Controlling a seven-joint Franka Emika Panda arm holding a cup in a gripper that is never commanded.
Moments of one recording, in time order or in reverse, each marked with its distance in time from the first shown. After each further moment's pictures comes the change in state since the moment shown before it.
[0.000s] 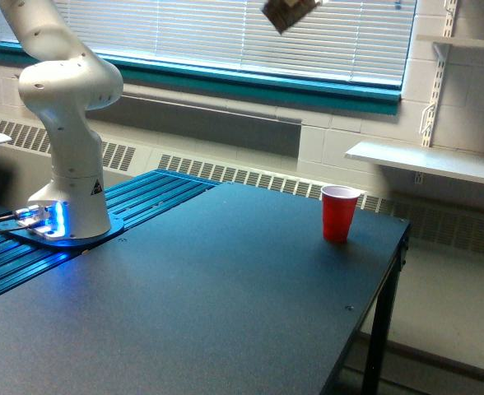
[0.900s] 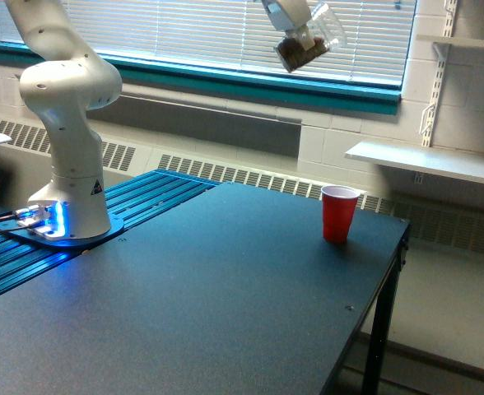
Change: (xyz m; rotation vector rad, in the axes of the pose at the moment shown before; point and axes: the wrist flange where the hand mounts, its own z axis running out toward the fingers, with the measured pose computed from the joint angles) arm -0.046 -0.031 0.071 -0.023 -0.165 -0.111
